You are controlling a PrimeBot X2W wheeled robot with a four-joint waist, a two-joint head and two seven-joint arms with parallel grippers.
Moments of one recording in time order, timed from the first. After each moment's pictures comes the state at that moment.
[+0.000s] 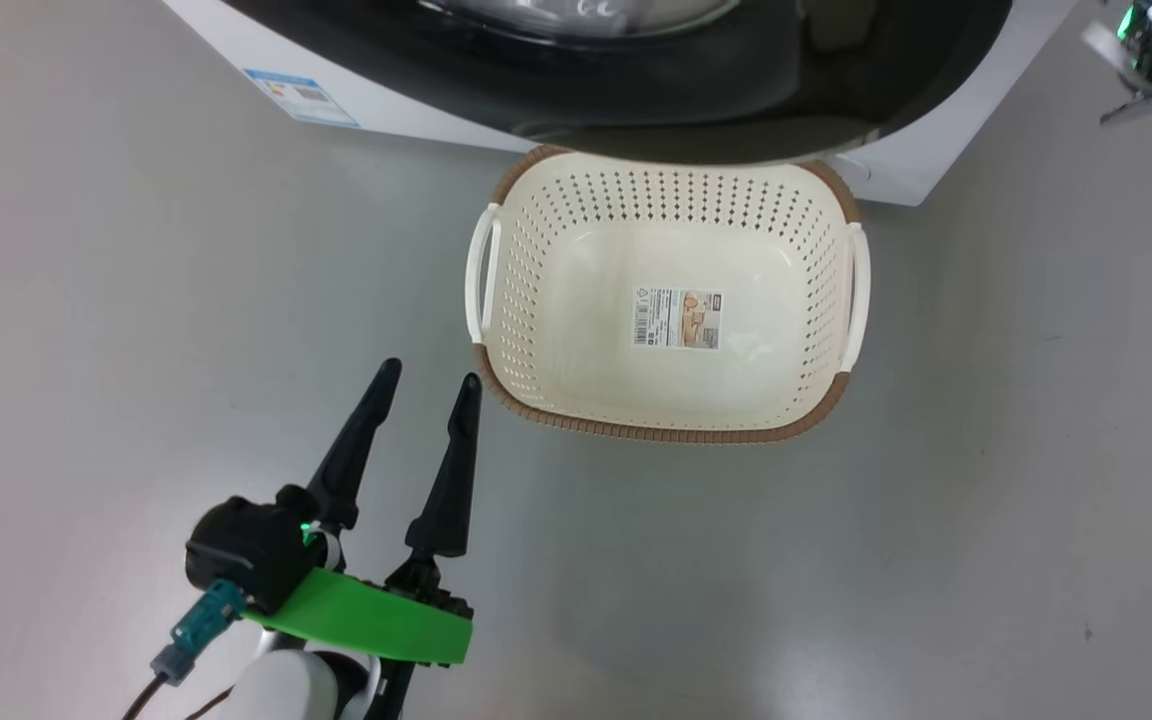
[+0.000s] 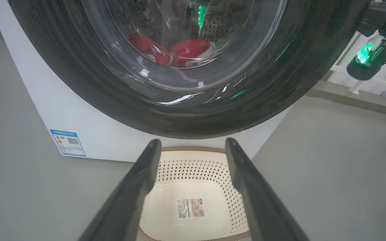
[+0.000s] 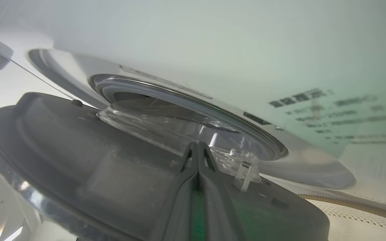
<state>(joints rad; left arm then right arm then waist) -0.29 0.04 -0.25 0.14 -0.37 -0.09 -0.25 -1.08 -0.43 0.37 0.45 1.66 0.12 0.41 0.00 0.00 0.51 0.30</state>
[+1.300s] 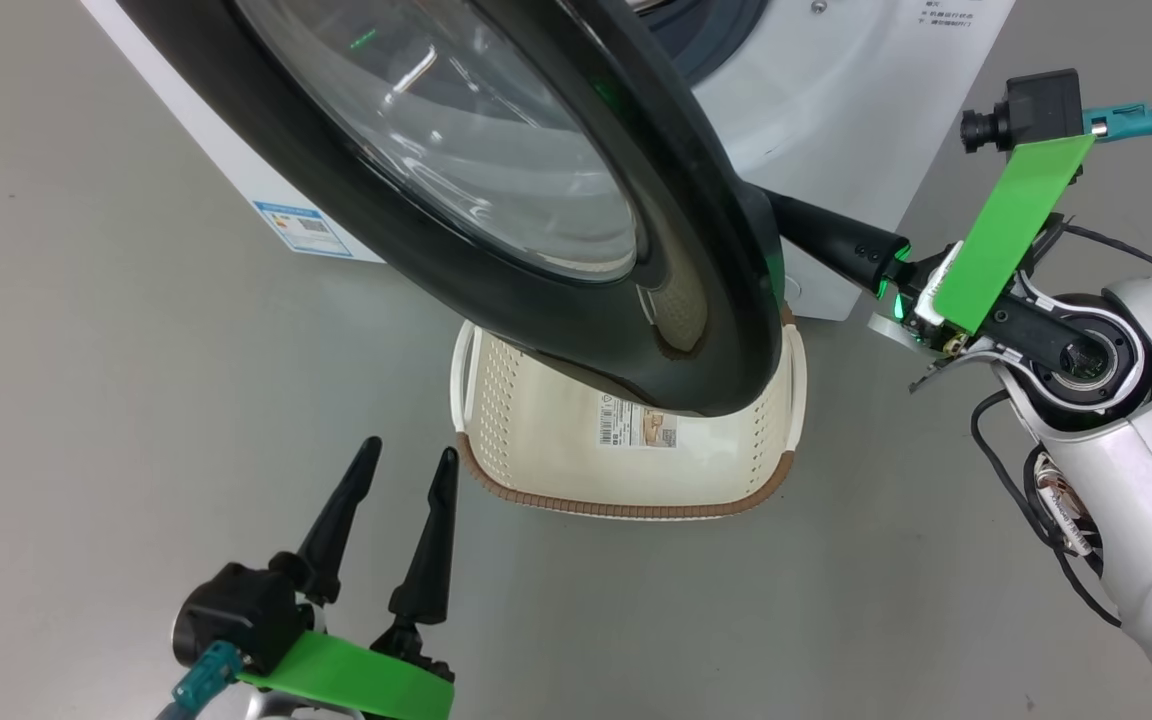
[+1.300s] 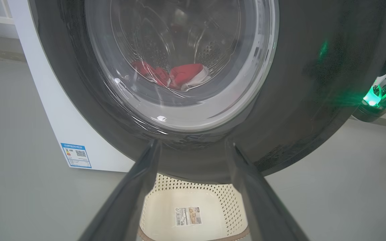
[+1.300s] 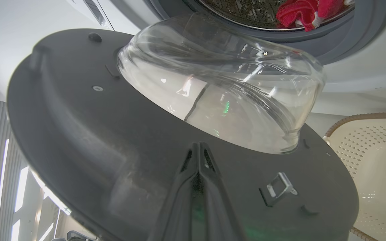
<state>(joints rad) -0.18 0.04 -0.21 0.16 -0.33 -0.09 -0.25 -0.76 -0.28 0.37 0.33 1.65 0.12 0.57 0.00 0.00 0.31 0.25</state>
